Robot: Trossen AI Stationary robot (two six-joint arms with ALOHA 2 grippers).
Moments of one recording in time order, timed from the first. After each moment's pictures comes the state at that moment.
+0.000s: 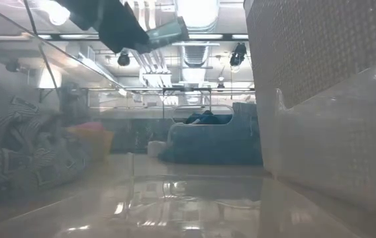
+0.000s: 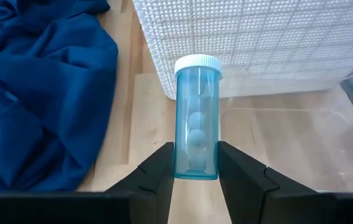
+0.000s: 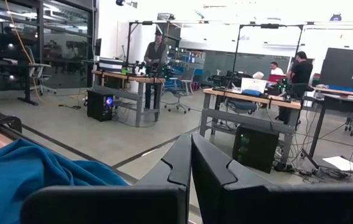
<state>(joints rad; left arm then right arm) -0.42 1.47 0.92 -0.15 -0.30 -0.18 -0.66 0.08 0.01 0.24 0.34 -0.16</state>
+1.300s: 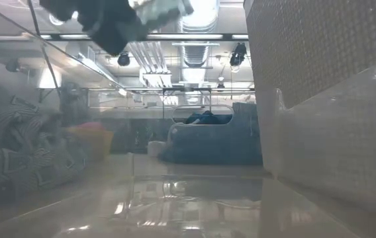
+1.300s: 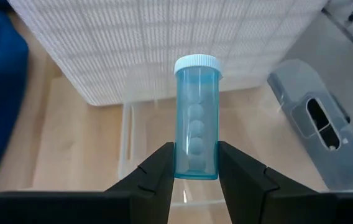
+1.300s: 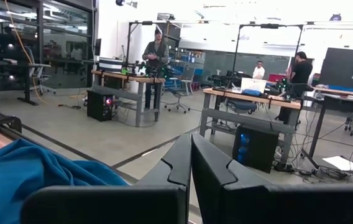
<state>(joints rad) -0.52 1.60 0.92 0.03 -0.19 -0.24 -0.66 0.08 0.01 0.24 0.34 -0.16</state>
